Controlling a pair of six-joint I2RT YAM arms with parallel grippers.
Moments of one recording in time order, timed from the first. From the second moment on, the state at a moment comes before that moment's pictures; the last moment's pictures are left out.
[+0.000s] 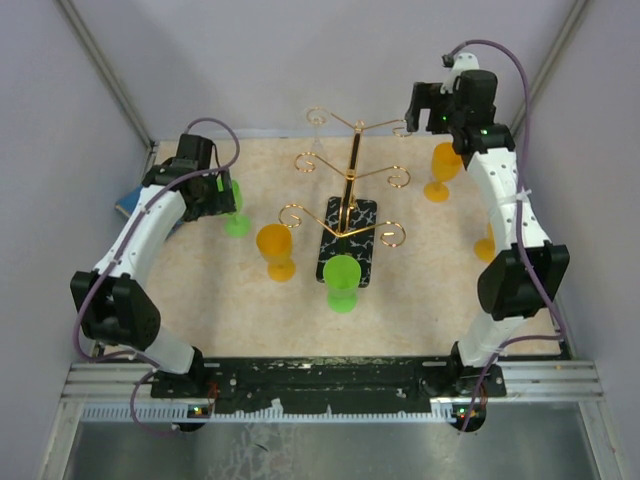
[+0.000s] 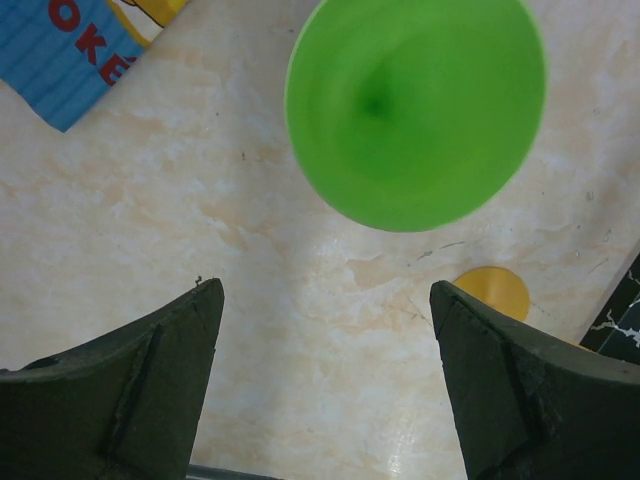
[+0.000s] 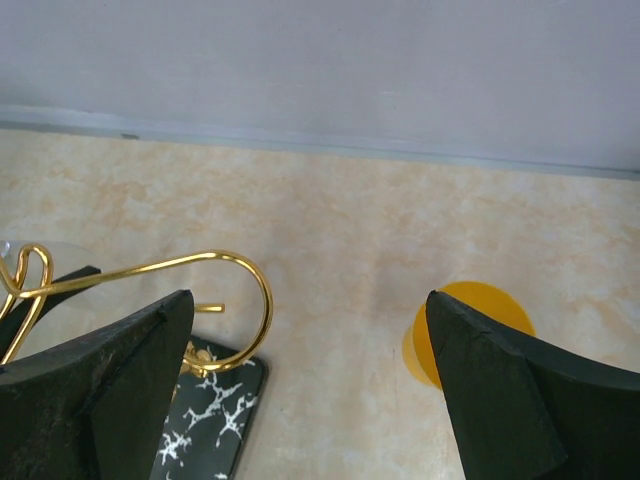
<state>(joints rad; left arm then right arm) -0.19 1.55 1.47 -0.92 -0.22 -0.33 0.10 1.73 1.82 -0.43 -0.12 0.08</state>
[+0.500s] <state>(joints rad) -0.16 1.55 1.48 -0.81 -0.24 -0.34 0.10 1.64 1.75 -0.40 -0.10 0.07</state>
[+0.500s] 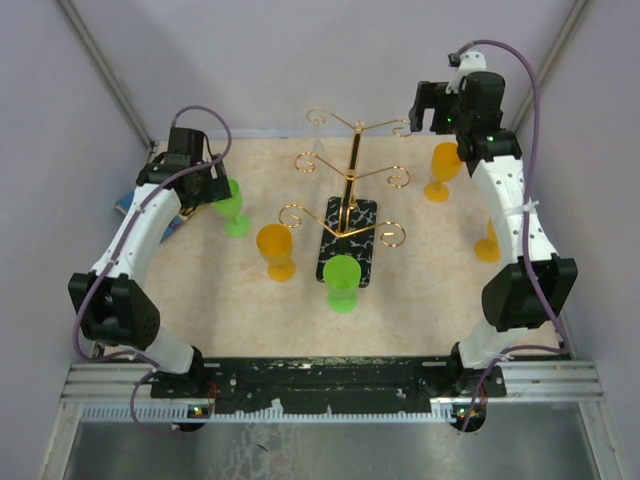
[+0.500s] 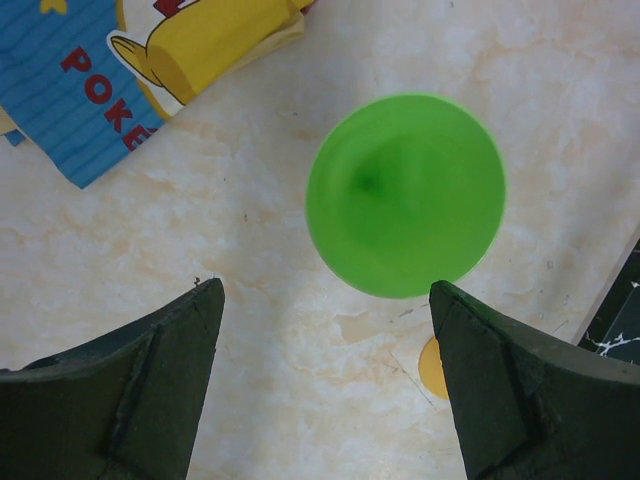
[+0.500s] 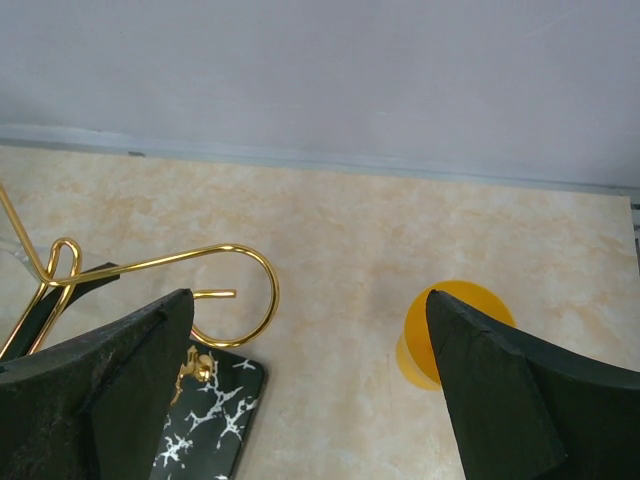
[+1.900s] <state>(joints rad) -0.08 1.65 1.45 -0.62 -0.22 -0.32 0.10 1.64 1.74 -0.32 -0.14 0.12</state>
